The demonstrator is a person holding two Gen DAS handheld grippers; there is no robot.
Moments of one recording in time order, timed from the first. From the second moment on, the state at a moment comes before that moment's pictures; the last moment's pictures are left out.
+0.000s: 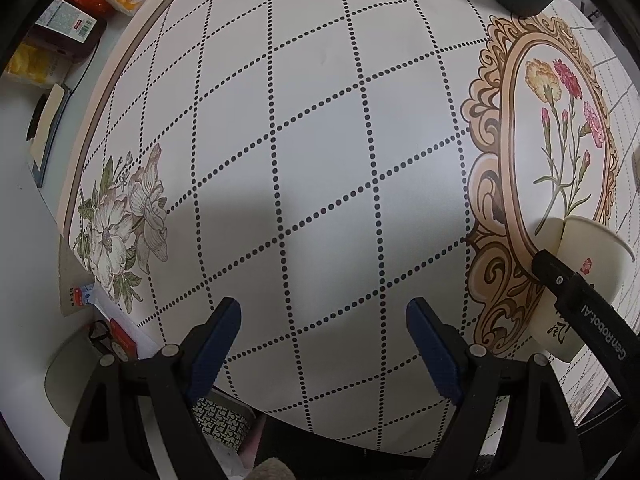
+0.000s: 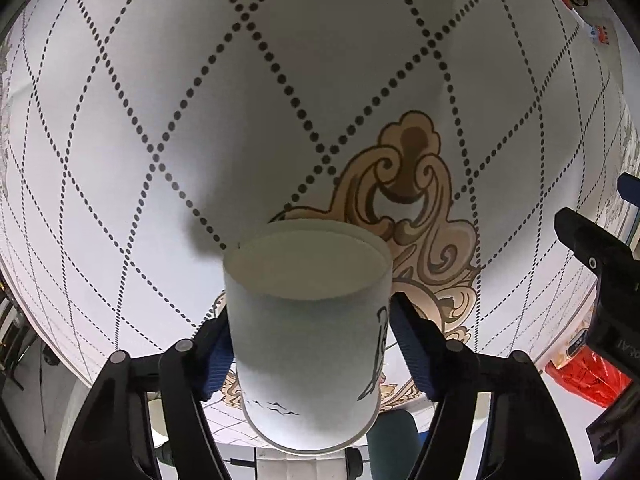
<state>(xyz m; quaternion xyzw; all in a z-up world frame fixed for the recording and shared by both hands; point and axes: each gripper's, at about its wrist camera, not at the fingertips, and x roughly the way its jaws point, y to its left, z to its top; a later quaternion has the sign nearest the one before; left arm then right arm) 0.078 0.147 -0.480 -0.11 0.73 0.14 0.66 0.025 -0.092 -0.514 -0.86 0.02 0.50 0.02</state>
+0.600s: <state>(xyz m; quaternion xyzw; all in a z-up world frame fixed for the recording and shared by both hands) 0.102 0.126 -0.463 -0.09 0.73 0.13 0.67 0.038 -0.075 -0.501 -0.86 0.12 0.50 0.09</state>
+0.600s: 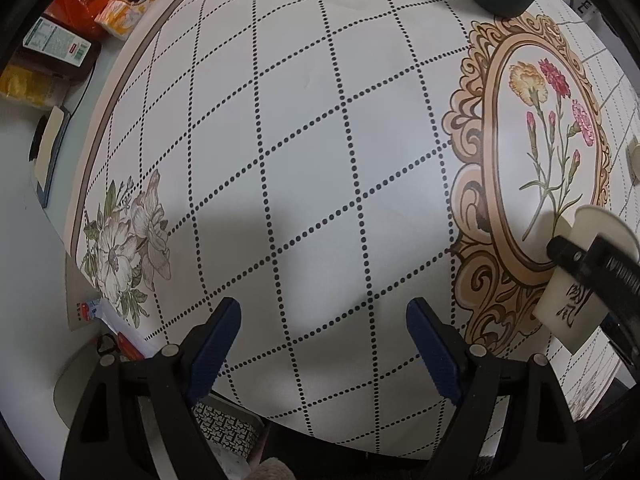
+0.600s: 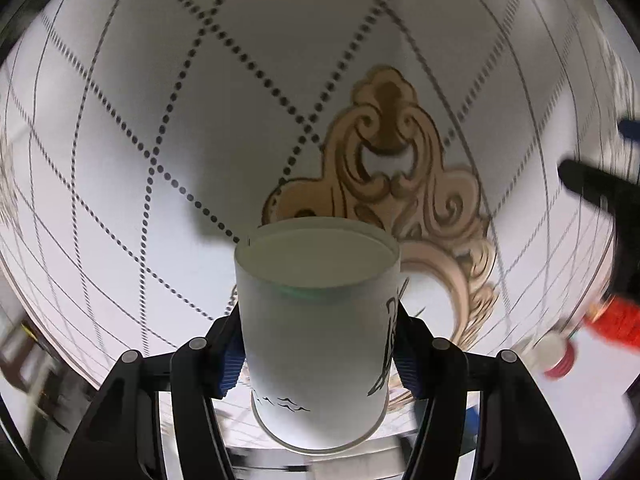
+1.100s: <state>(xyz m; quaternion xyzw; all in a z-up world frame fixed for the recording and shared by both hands) 0.130 0.088 -0.435 -0.06 0.71 0.11 0.69 0.117 -0.051 -0.483 -0.72 0.49 0.41 0.28</state>
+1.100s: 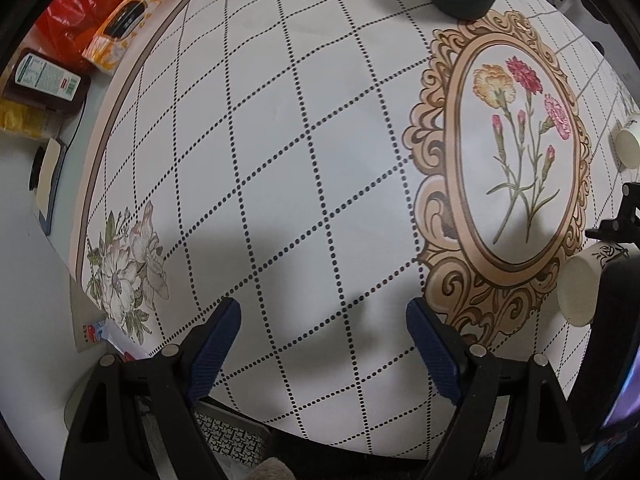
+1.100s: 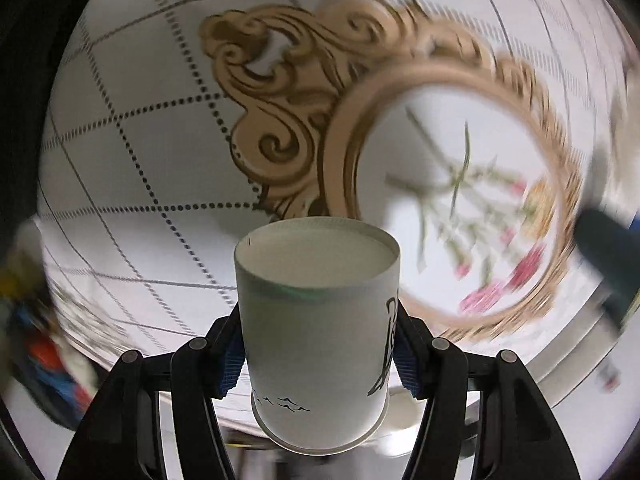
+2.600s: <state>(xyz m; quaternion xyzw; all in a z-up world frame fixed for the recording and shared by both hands) 0.122 0.038 -0.418 -0.01 0.71 0.07 0.70 0.250 -0.119 -0.494 -0.29 0.81 0.18 0.47</state>
